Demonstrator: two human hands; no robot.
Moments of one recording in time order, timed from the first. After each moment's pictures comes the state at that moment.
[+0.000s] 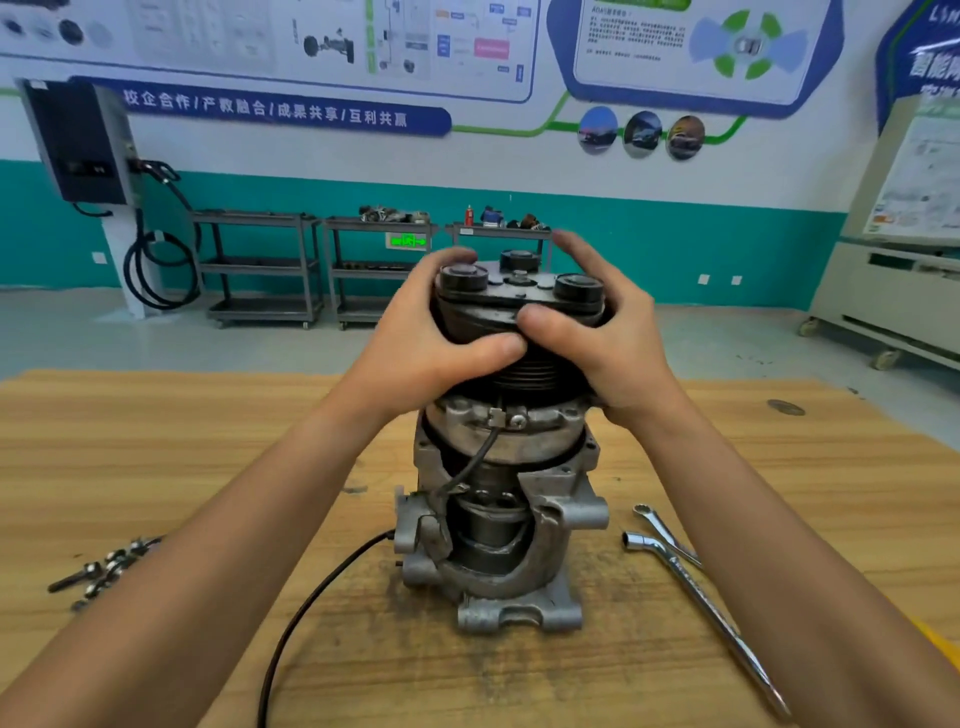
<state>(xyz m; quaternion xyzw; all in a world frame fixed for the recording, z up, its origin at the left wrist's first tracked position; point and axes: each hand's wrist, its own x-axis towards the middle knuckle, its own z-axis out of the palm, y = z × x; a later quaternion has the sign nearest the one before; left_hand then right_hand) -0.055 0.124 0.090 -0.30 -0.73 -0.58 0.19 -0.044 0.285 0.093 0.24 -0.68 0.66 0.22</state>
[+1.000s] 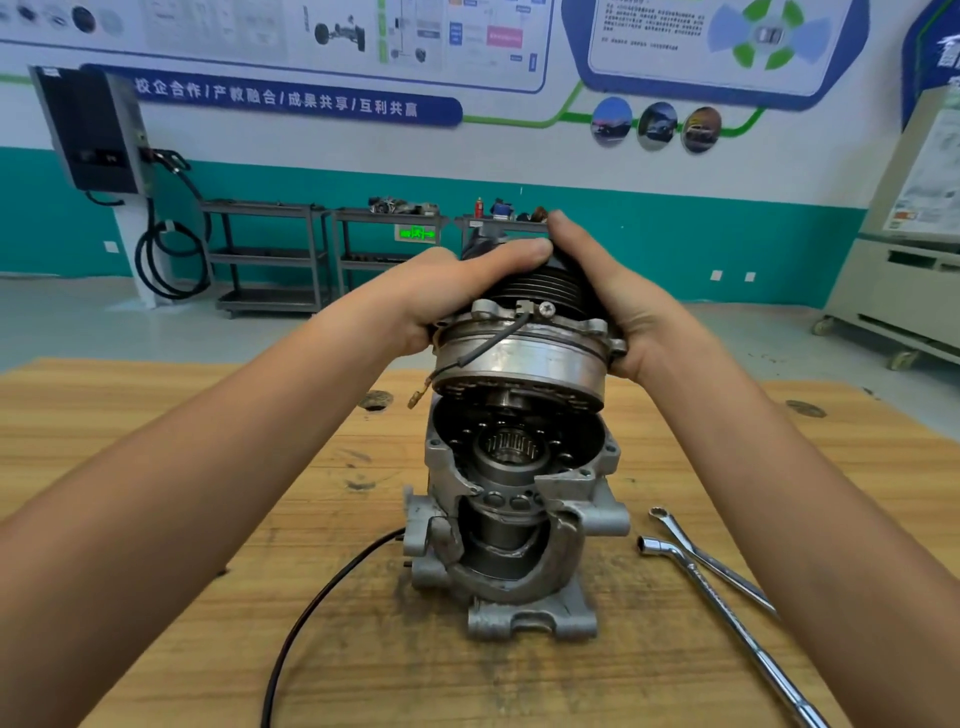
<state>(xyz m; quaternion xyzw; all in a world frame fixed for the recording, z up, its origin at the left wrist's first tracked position) -0.089 0.130 0.125 -0.16 -0.75 -0.64 -0.04 -0.082 0.281 0.121 0.07 -0.58 0.81 -0.06</state>
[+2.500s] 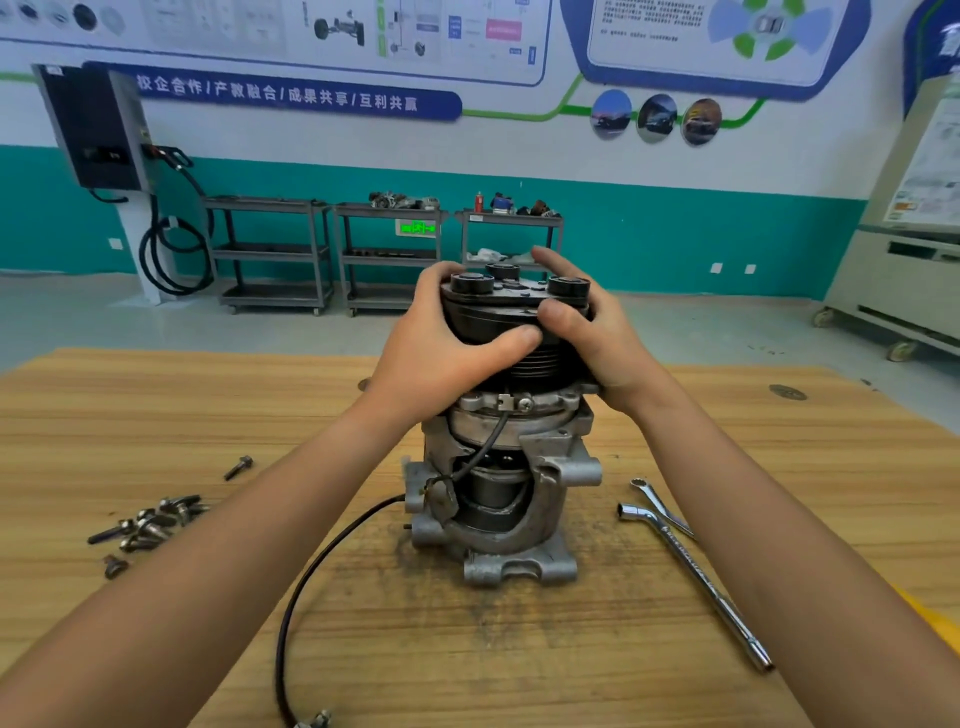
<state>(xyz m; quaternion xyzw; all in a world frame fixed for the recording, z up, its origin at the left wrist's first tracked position) -0.050 0.133 0.065 -0.20 -0.78 -0.55 0.22 -0.062 0.298 0.078 0.26 -0.70 0.66 0.09</state>
